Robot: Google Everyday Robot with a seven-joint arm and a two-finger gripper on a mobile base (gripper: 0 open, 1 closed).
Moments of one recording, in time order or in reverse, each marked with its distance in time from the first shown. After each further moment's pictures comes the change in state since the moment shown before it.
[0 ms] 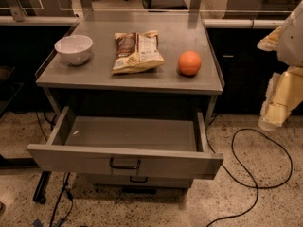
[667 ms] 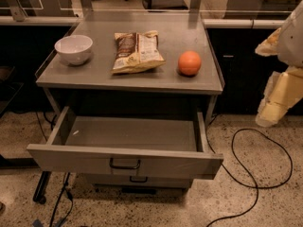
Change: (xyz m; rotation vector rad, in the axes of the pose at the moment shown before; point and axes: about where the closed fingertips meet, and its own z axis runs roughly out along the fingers) arm 0.000 0.000 0.000 0.000 0.000 0.000
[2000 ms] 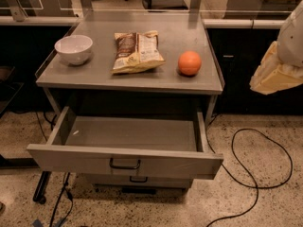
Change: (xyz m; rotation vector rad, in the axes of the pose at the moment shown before) arm 0.000 0.000 0.000 0.000 0.000 0.000
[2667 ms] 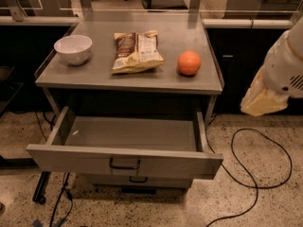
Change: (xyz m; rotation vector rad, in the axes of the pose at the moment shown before) arm 0.003 0.025 0.034 -0.037 0.020 0.054
